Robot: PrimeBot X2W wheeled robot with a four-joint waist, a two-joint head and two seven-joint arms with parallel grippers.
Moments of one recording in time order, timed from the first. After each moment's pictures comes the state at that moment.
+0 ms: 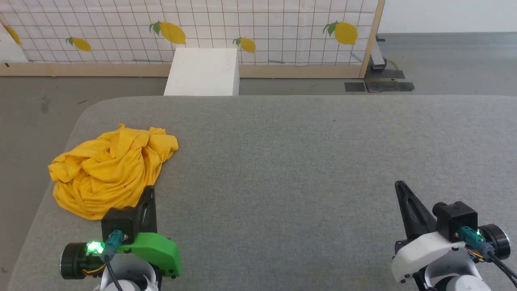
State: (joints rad) left arm 0.00 0.05 0.00 0.00 -0.01 0.00 0.00; right arm 0.02 -0.05 0.00 0.01 0.01 0.13 0.00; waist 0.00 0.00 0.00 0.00
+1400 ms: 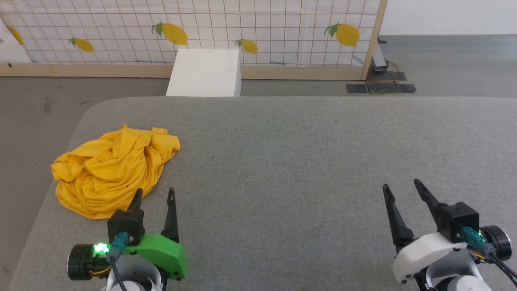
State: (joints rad) left arm 0.00 0.05 -0.03 0.03 -0.02 0.01 -0.02; right arm 0.02 -0.05 -0.01 0.01 0.01 0.13 -0.01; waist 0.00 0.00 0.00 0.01
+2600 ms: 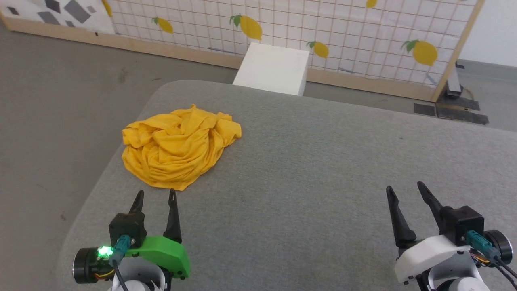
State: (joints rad) left arm -0.02 0.07 -0.07 0.10 -0.09 0.07 -0.09; right arm 0.02 -0.05 -0.02 0.05 0.04 0.13 -0.05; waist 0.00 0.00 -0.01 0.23
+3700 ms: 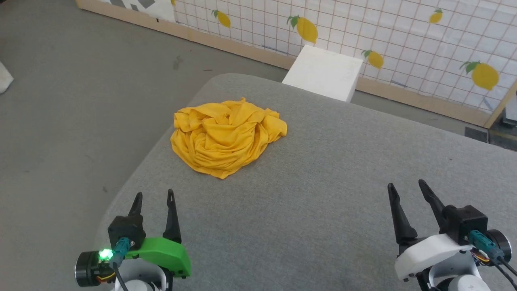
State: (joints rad) left arm -0.04 0.10 -0.12 0.16 -0.17 0.14 -0.15; right arm 0.00 -0.05 -0.03 0.09 0.06 0.13 -0.09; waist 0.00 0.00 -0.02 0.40
